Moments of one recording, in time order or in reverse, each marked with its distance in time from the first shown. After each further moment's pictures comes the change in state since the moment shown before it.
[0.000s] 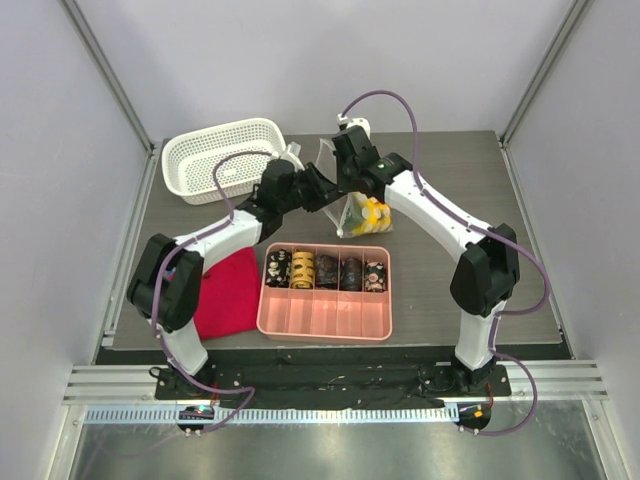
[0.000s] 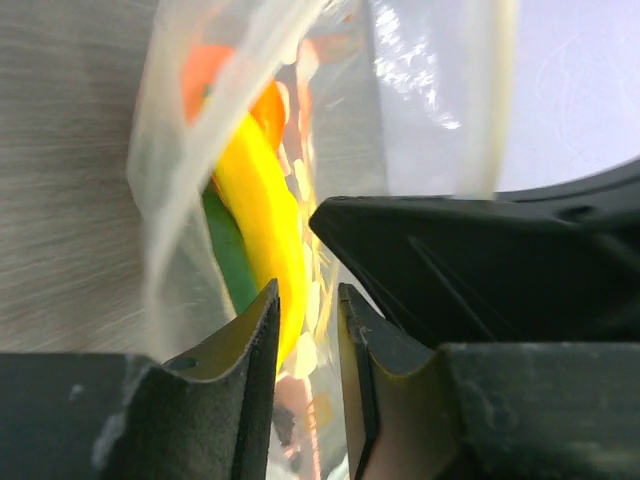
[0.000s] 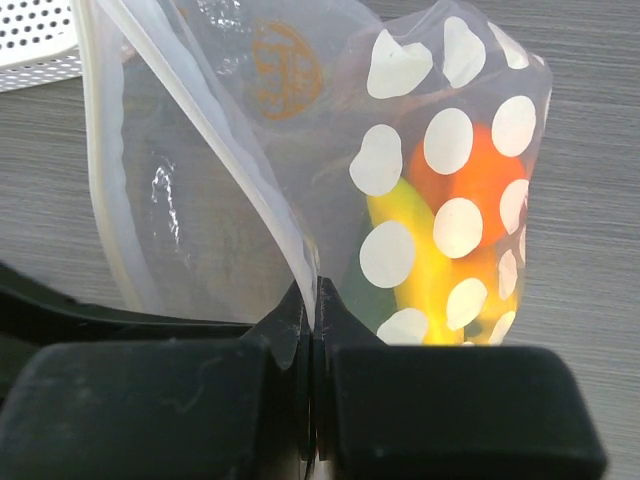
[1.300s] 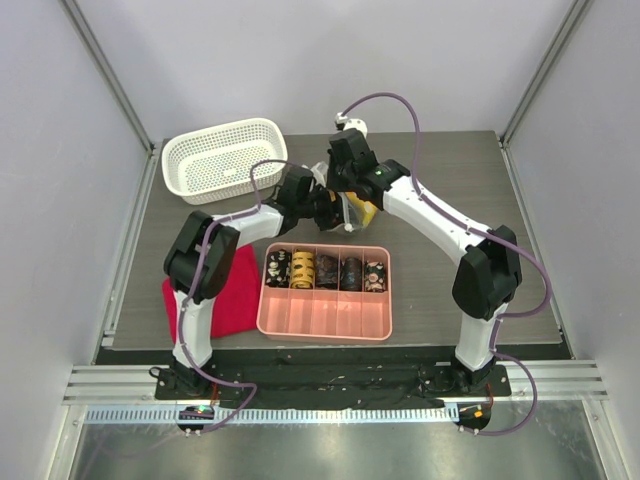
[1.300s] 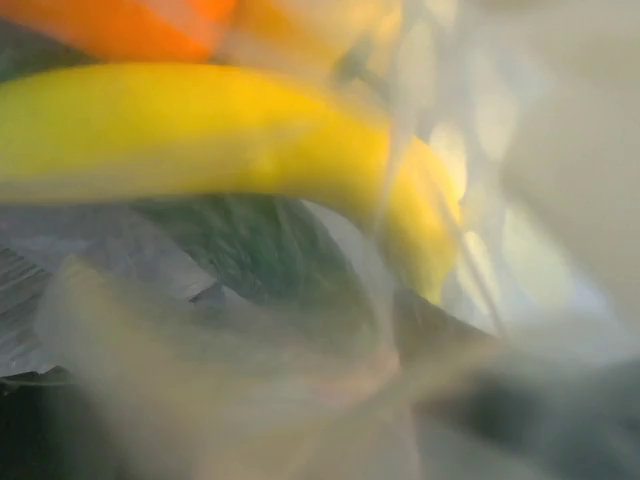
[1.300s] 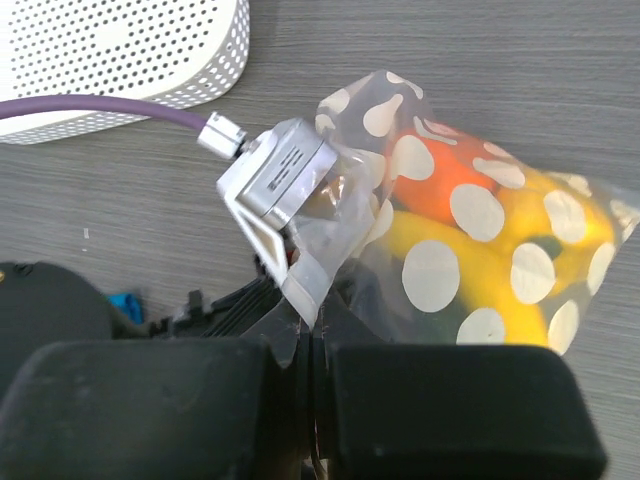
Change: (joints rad) left arm -0.005 0.288 0.142 -0.098 0.237 0.142; right arm 0.027 -0.026 -0.064 0.155 -0.075 0.099
